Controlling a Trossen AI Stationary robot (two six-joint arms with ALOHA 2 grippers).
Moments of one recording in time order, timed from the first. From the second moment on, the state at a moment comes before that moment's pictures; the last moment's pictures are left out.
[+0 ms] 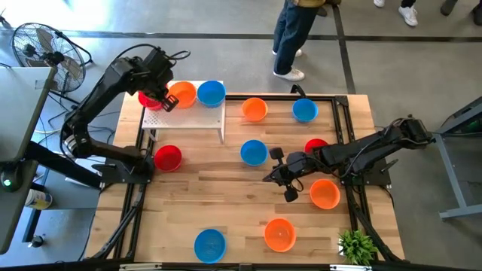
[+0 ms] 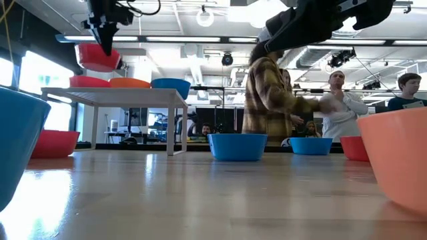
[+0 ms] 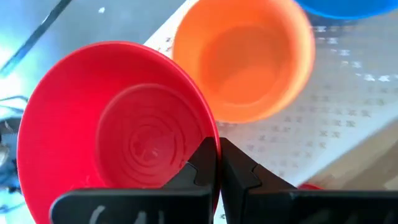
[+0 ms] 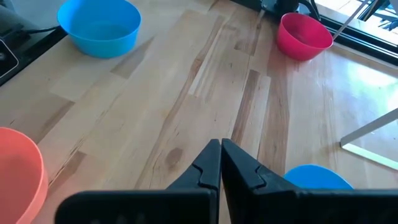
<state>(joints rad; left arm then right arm) 0.81 1.27 1.58 -1.46 -0.26 0.02 0.22 1.33 0.81 -0.05 0.02 -0.21</state>
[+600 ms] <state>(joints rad) 0.91 1.24 1.39 -1.32 -0.22 0.02 0.22 1.33 0.81 -0.06 0.02 -0.24</state>
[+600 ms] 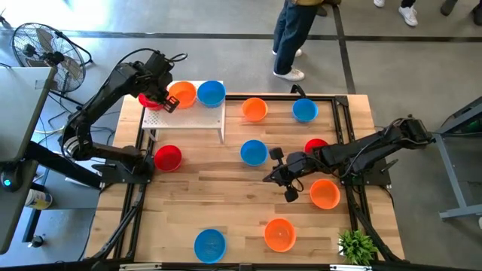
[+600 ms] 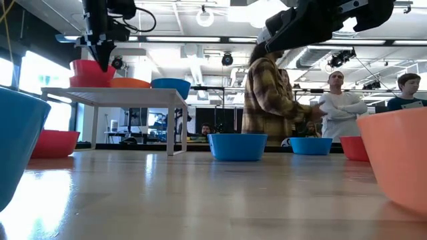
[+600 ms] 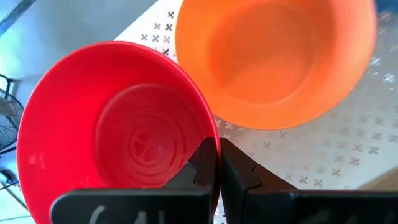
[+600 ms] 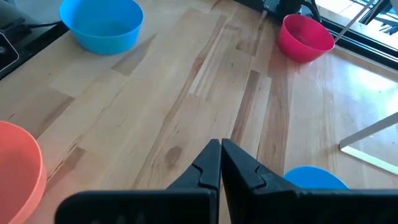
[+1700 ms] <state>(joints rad) 0.90 1.21 1.34 -1.31 -0.27 0.04 0.22 1.33 0.81 -0.05 0.01 -0.24</state>
